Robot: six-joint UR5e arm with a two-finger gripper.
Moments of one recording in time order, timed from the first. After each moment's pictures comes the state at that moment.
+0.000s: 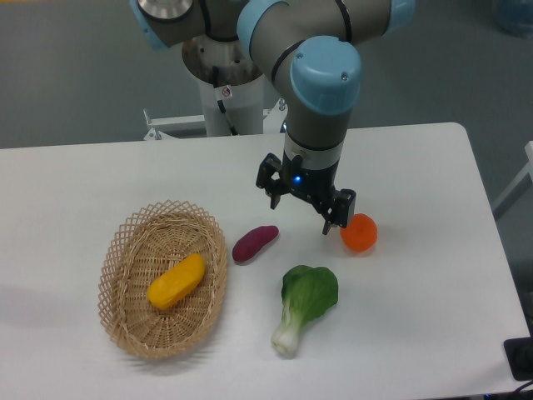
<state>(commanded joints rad) 2.46 -1.80 -1.52 -1.31 1.49 1.00</state>
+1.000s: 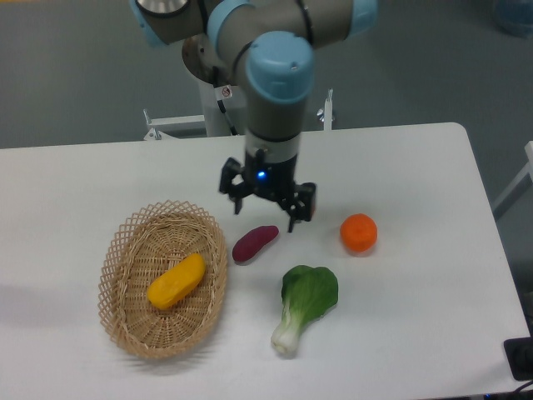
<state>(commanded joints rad) 2.29 -1.77 -1.72 -1.04 1.43 0.57</state>
